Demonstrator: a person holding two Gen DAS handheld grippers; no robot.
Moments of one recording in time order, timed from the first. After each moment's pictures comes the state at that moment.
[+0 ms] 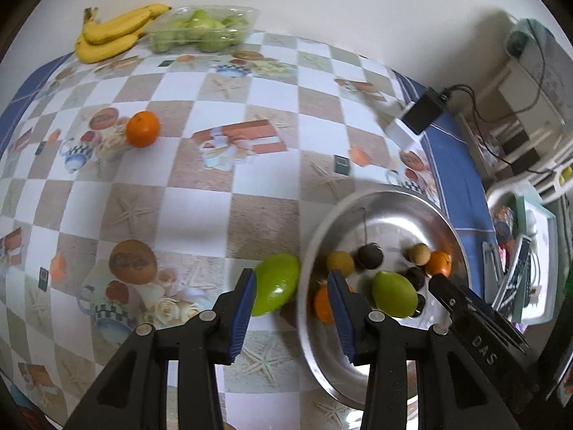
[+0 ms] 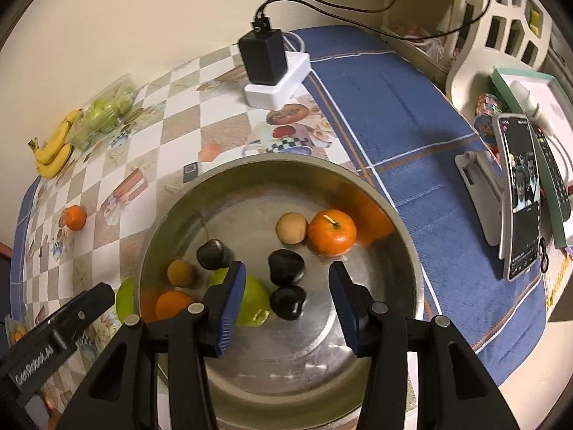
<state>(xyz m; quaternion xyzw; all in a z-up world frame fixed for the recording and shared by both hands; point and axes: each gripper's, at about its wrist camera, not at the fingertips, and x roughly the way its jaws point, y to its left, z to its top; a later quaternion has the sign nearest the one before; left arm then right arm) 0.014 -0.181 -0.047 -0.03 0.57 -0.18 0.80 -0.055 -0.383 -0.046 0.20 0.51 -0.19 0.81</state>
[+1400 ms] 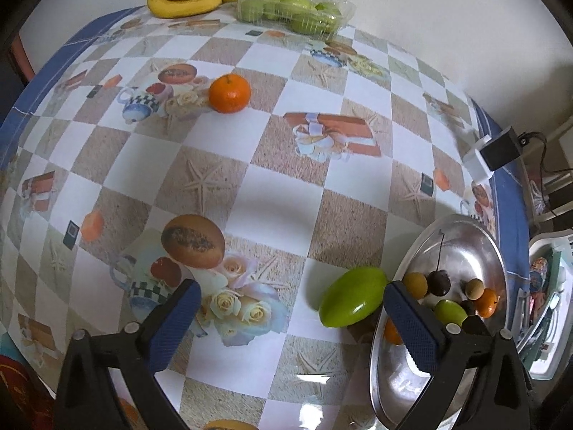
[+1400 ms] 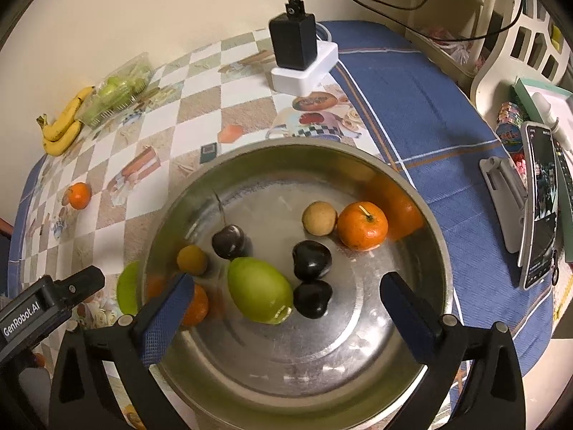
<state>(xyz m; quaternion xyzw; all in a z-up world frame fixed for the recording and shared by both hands) 0.031 -0.137 -0.068 -0.07 0.59 -0.07 0.80 -0.047 -0.366 -0.058 0.18 0.52 -0.16 0.82</state>
